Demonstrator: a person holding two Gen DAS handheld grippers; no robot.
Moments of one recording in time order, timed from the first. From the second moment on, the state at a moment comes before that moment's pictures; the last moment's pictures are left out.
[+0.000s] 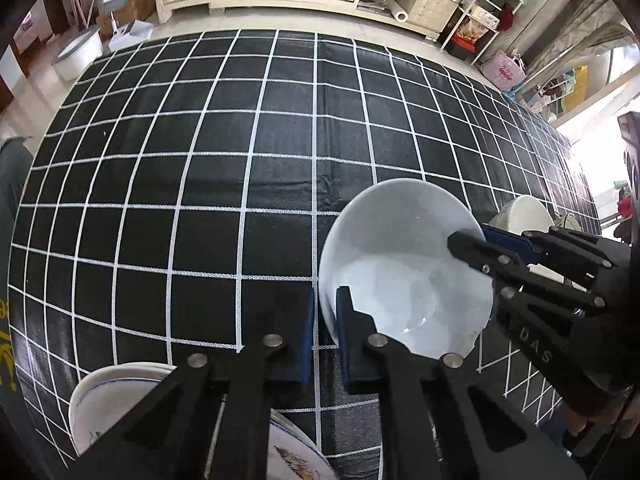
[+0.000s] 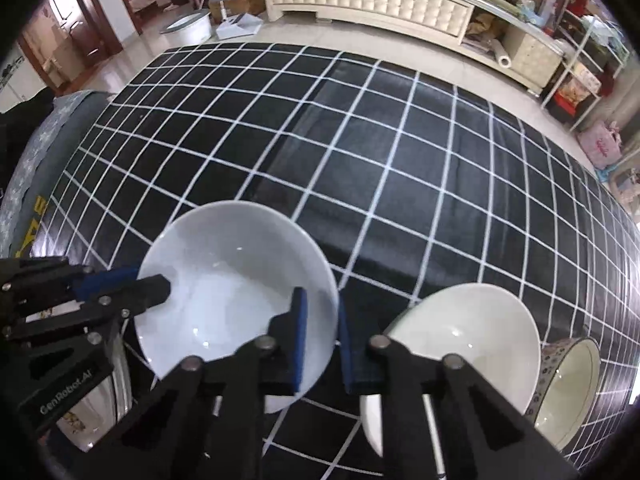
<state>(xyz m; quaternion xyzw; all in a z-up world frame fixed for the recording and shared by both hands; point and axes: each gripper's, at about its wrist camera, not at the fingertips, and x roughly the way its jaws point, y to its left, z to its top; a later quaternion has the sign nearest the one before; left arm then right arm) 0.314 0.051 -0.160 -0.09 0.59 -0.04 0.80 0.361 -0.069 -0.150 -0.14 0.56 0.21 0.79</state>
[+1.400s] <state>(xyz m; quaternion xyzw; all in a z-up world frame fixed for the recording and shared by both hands) 0.197 0.008 -0.122 -0.07 0.58 -0.05 0.81 0.246 -0.122 -0.127 -0.03 0.58 0.18 0.80</state>
